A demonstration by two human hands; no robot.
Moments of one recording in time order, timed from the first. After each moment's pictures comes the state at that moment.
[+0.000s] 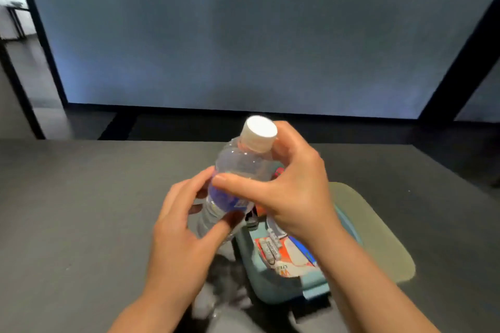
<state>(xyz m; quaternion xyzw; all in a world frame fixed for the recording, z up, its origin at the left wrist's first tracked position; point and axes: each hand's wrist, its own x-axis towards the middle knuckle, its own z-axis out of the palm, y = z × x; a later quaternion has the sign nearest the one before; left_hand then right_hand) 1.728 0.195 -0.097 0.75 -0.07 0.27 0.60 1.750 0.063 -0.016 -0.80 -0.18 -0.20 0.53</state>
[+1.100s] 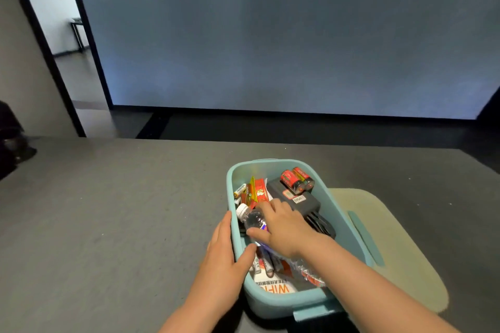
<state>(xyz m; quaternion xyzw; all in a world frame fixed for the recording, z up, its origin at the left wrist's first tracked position) 1.761 0.134 -0.178 0.84 0.02 0.03 0.54 1.857 -0.007 -0.162 -0.97 -0.21 0.11 0.07</state>
